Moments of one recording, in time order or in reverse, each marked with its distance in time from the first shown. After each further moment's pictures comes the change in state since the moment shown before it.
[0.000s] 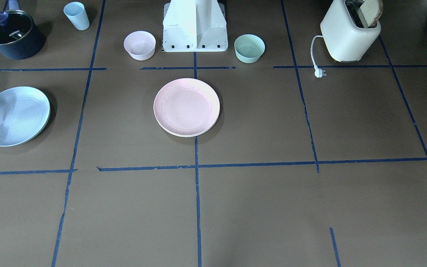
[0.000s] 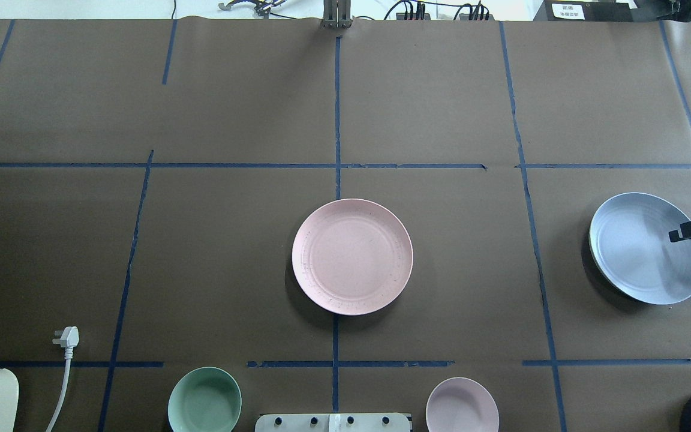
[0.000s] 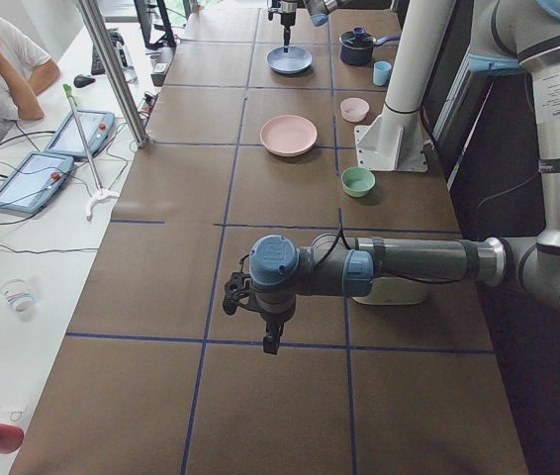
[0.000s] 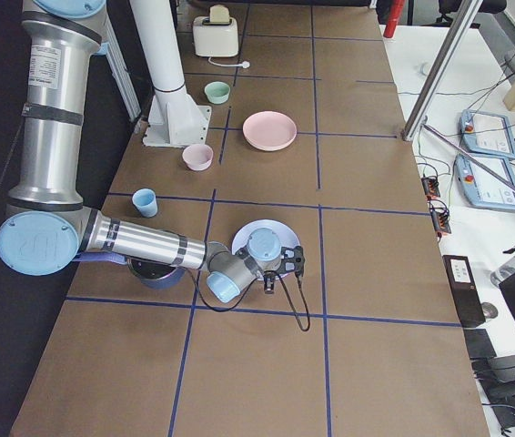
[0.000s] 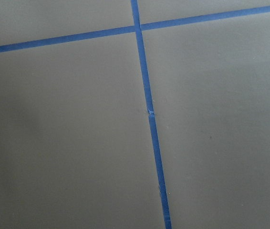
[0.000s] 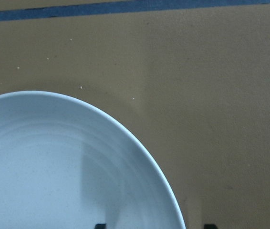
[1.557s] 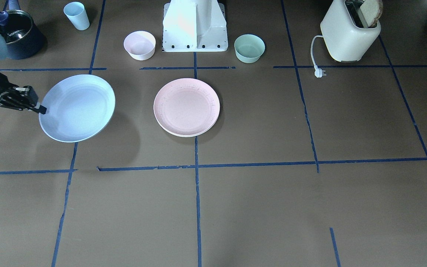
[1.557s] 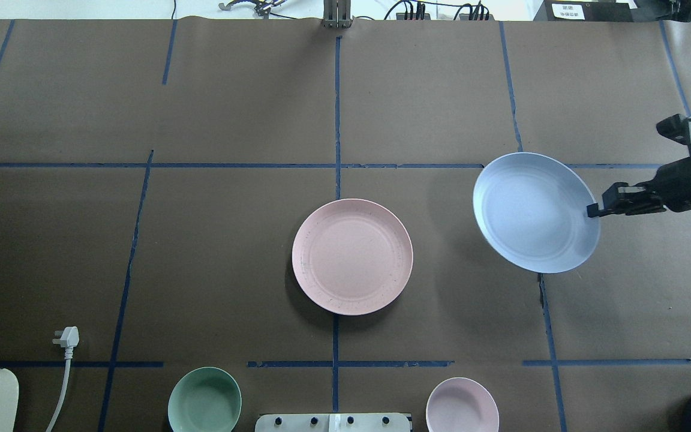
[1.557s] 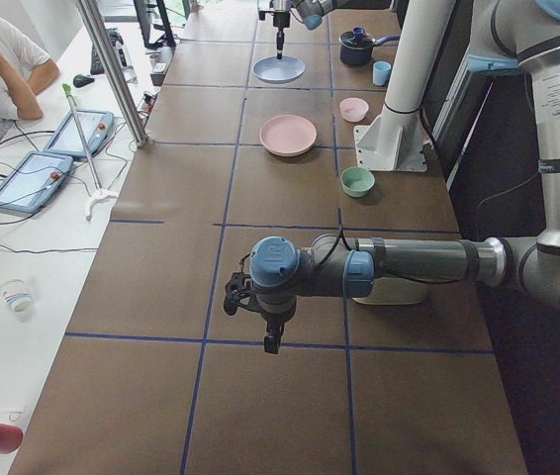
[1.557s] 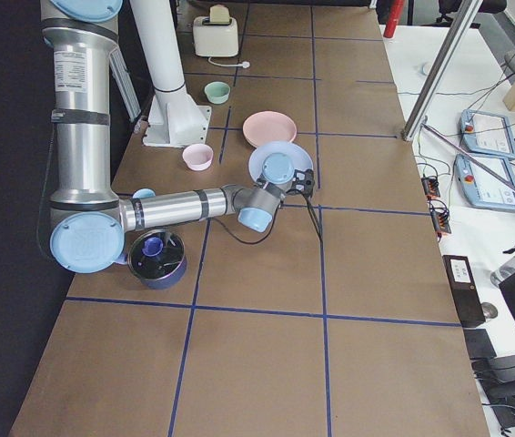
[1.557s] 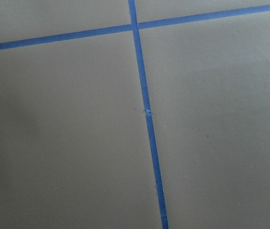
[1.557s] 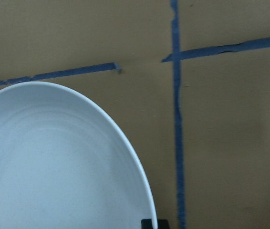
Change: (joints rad) left arm 0.000 0.003 0.001 0.000 -0.015 -0.001; right arm -0.179 0.159 0.305 -0.015 0.048 0.490
